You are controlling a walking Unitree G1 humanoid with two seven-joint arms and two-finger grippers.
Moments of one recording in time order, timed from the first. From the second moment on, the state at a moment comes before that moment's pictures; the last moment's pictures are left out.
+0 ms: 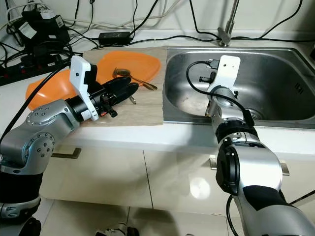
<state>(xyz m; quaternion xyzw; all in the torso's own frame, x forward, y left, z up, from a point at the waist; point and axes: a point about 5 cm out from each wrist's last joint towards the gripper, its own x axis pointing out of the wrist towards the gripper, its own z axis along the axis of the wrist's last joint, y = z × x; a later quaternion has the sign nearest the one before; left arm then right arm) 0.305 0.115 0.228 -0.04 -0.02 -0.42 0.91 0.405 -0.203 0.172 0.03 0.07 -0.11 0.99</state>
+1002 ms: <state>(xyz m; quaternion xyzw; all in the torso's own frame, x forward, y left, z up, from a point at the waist) 0.308 0.115 0.227 -0.04 -0.02 -0.41 0.91 0.420 -0.173 0.226 -0.04 -0.03 -0.06 1.00</state>
